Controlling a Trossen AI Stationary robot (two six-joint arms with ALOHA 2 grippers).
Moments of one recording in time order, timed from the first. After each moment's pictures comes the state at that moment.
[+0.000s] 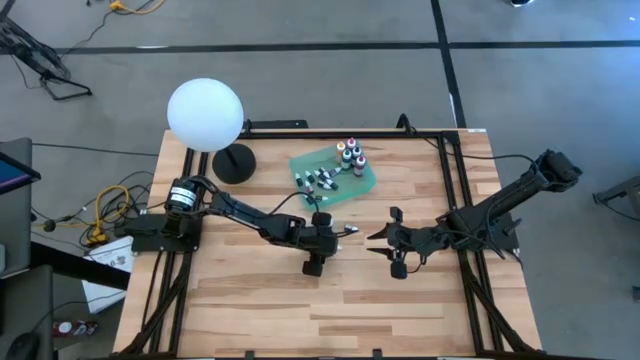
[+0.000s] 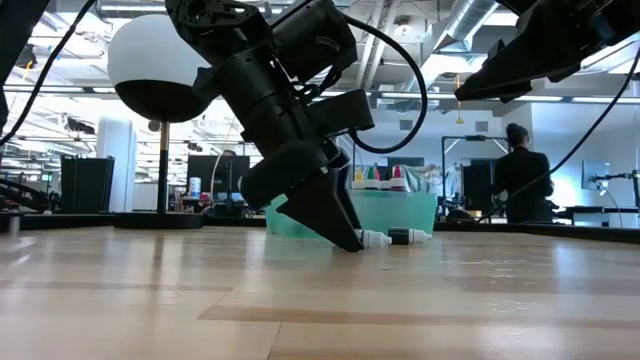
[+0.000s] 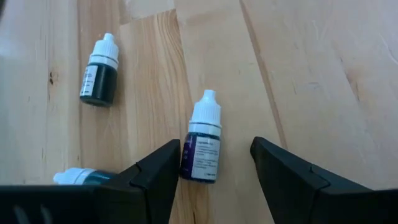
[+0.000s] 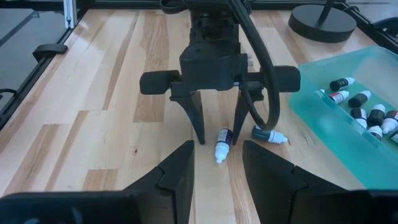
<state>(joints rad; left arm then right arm) -0.15 2.04 1.15 -0.11 -0.11 0.13 0.46 1.13 0.54 0.04 0.42 0.19</state>
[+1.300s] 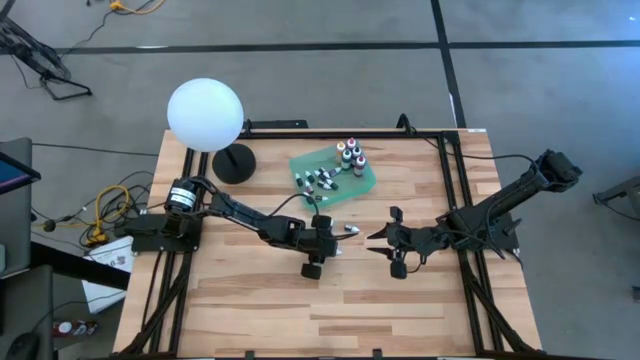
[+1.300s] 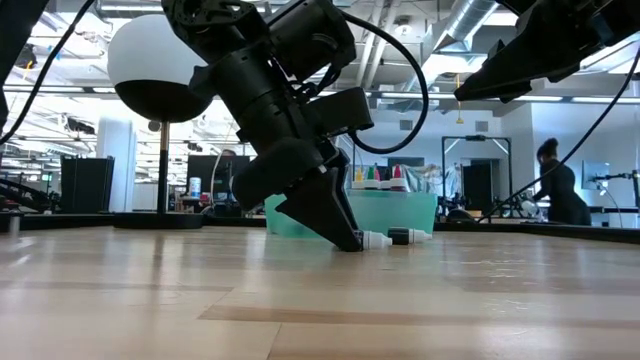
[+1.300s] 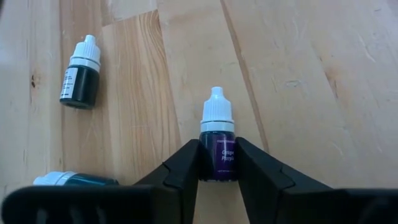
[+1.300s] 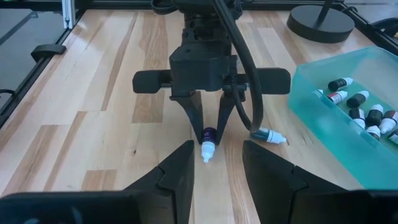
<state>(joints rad) -0.15 2.04 1.15 -0.10 -0.10 0.13 0.46 1.13 0.54 0.04 0.42 0.19</state>
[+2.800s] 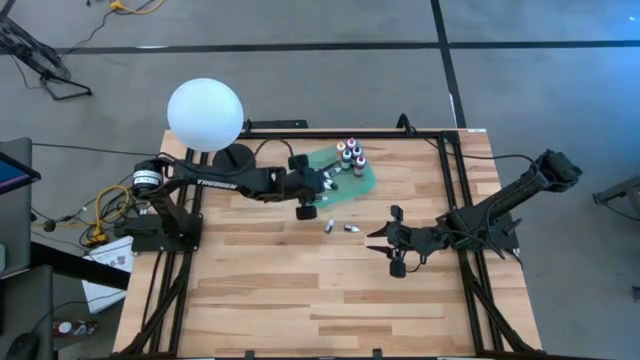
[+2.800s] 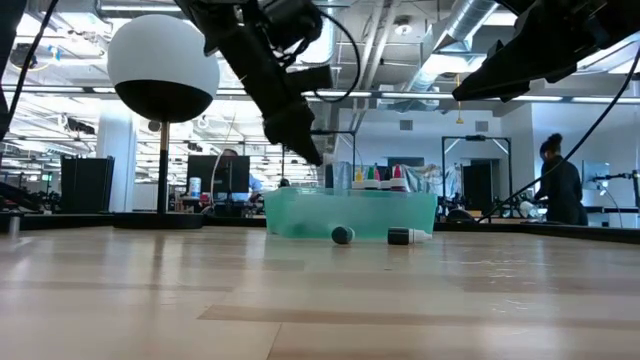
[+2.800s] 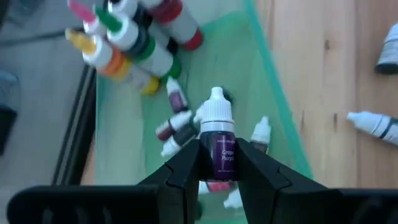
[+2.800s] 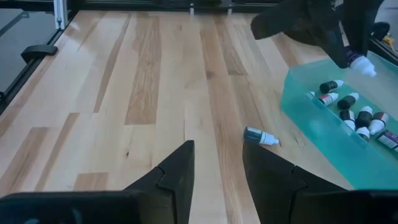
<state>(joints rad) 0.14 1.72 1.15 -0.26 -0.35 0.24 0.46 1.13 0.54 0.04 0.45 0.18</state>
